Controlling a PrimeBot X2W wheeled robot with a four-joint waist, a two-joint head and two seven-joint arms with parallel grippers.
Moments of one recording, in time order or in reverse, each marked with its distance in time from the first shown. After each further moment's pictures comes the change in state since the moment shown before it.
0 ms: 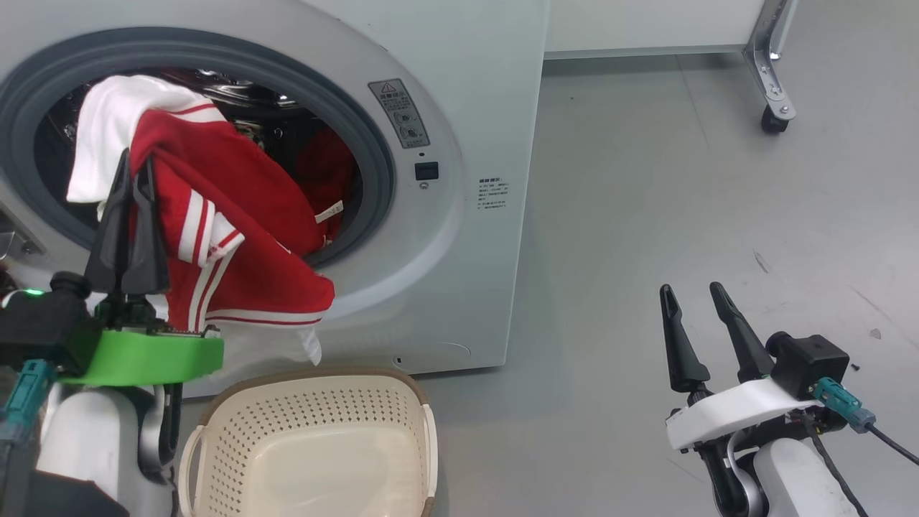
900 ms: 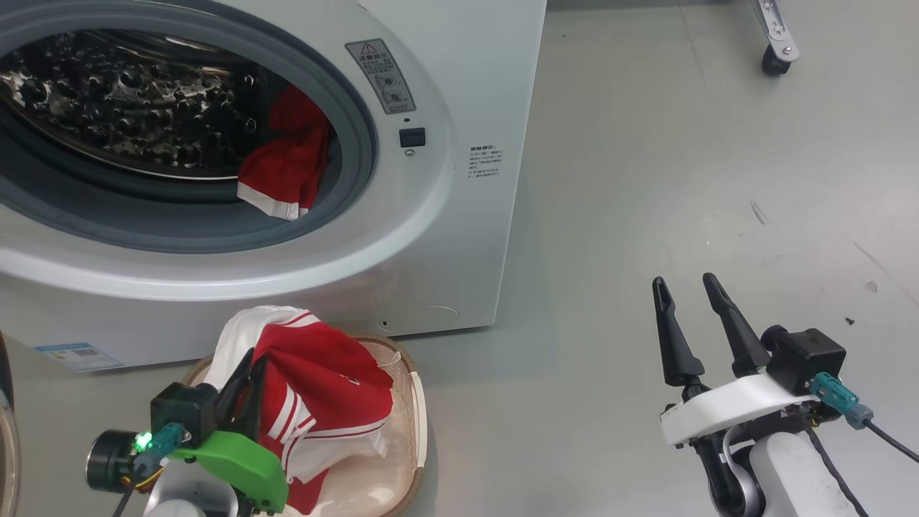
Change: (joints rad) left arm 0.204 -0.022 -0.115 0.280 -0.032 -0.041 0.169; right arm -0.006 -0.004 0.021 -0.027 0.000 0.000 0.000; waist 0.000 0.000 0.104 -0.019
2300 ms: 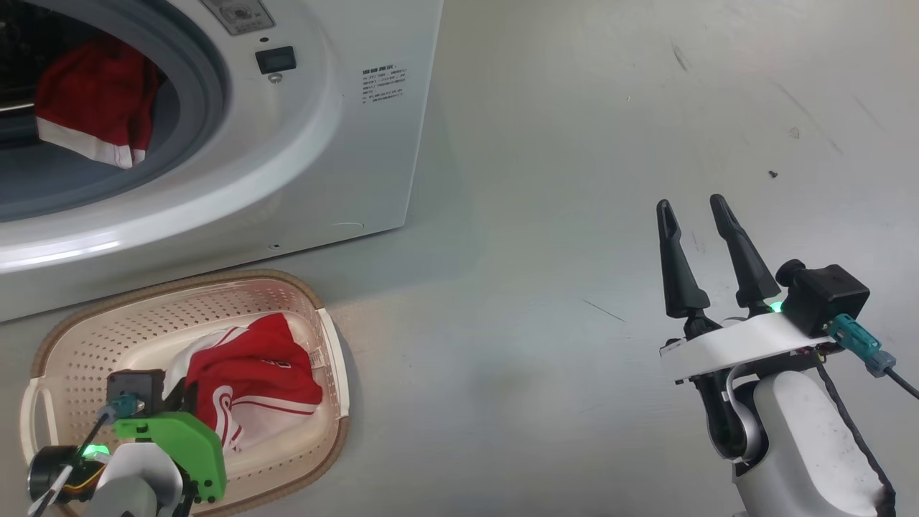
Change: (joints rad) left arm -0.199 0.062 0.028 0.456 0.024 0.009 0.060; right arm -0.126 0.010 -0.009 -0.043 0.000 0.000 0.000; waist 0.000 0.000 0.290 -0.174
